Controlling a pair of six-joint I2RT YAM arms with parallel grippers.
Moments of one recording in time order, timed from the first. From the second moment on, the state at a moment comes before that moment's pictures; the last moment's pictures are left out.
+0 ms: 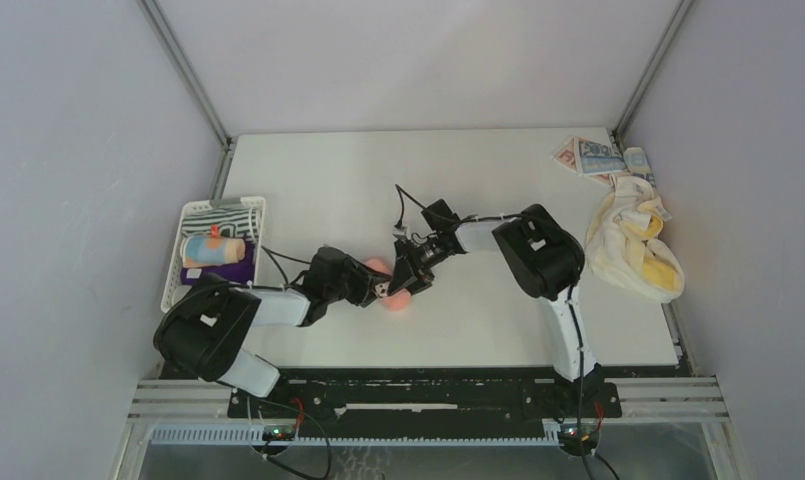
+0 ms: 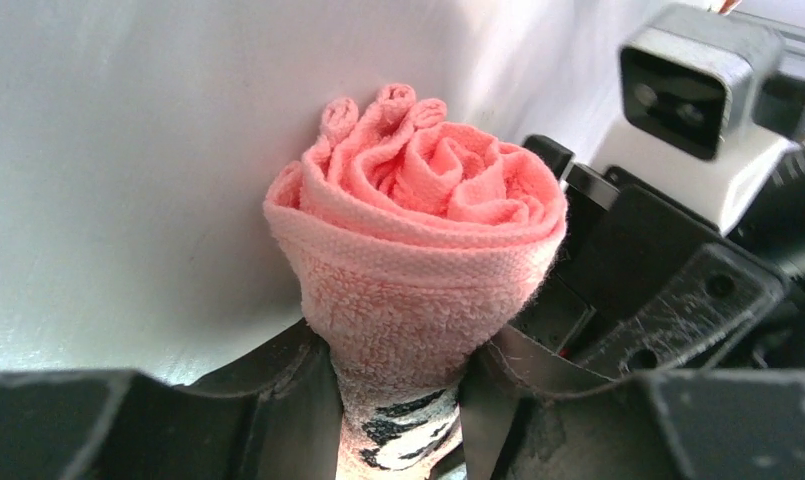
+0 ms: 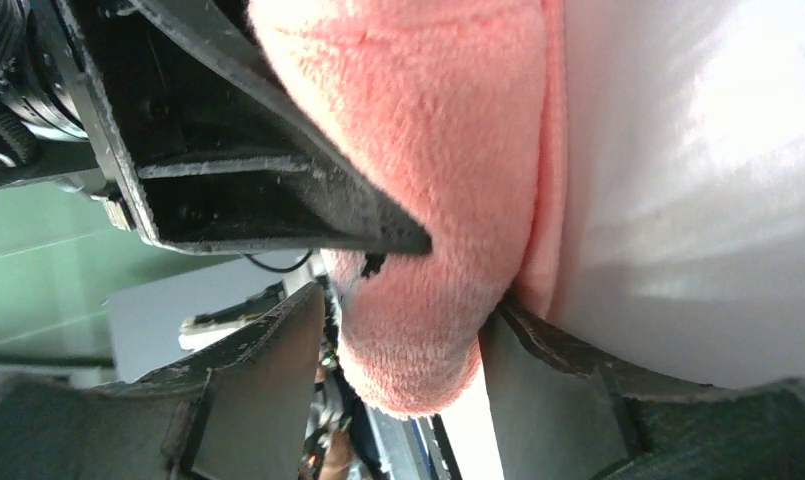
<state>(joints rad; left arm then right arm) -0.50 1.50 0.39 0.39 0.17 -1.46 0.60 2.23 1.32 -0.21 -1.19 0.52</state>
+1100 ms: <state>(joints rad) 0.18 0.71 0.58 -0.60 0.14 -1.17 0.38 1.18 0.77 -0.27 -0.47 0.35</state>
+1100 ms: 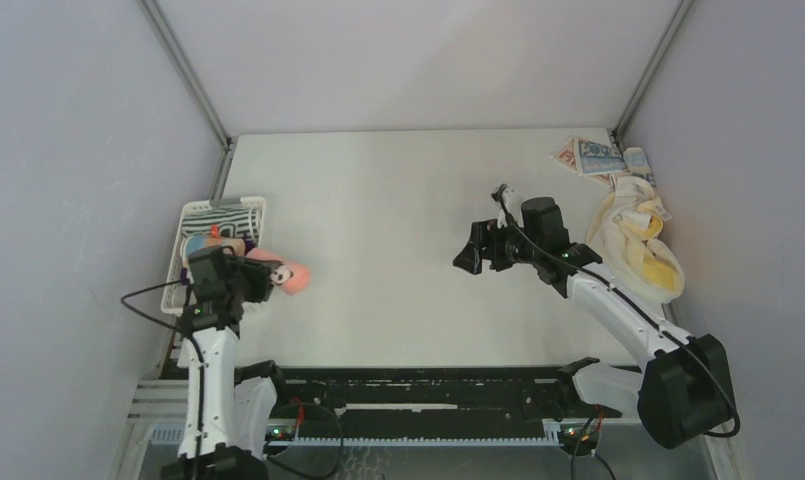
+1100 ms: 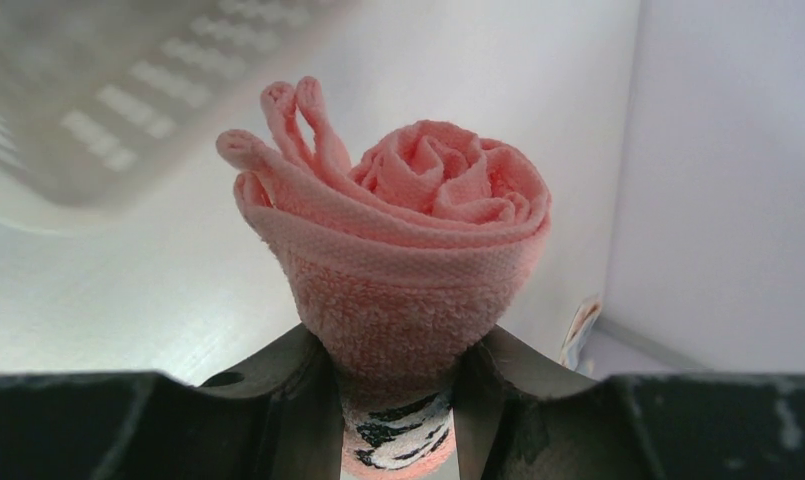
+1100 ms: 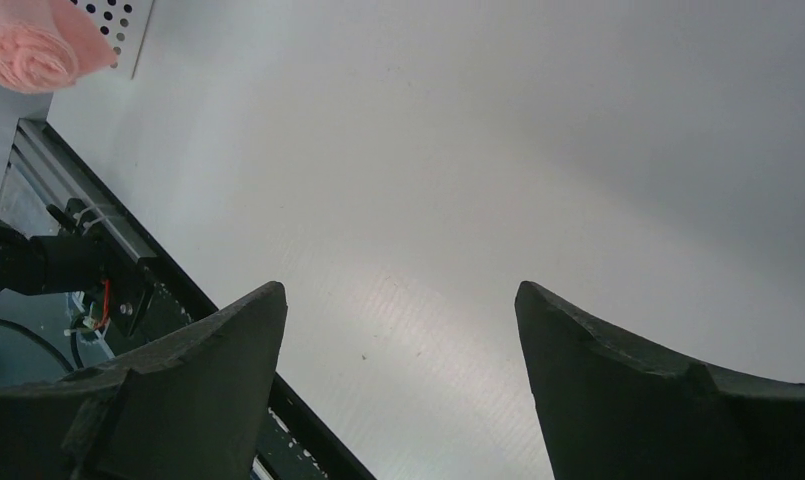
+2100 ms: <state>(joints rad) 0.94 1.16 0.86 -0.63 0.47 -0.77 0.39 1.12 0.75 -0.25 -0.46 0.34</state>
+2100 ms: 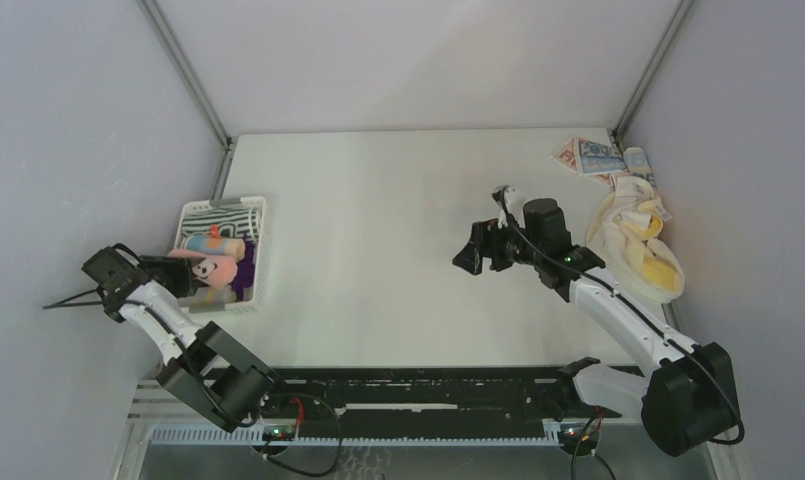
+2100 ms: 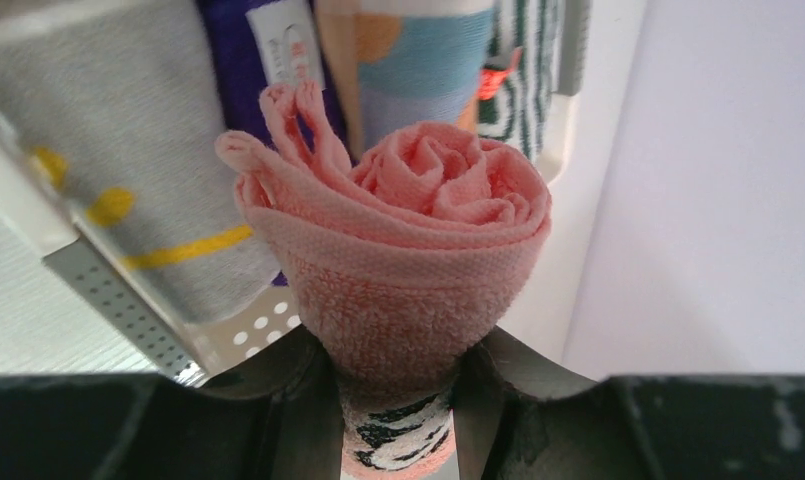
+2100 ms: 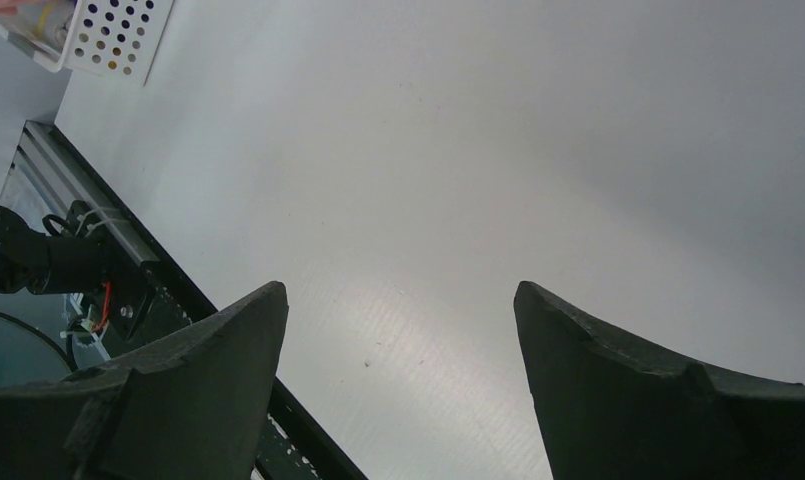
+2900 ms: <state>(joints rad) 0.96 1.34 0.79 -0.50 0.40 -0.71 0.37 1.14 0.75 -0.23 -0.49 0.34</state>
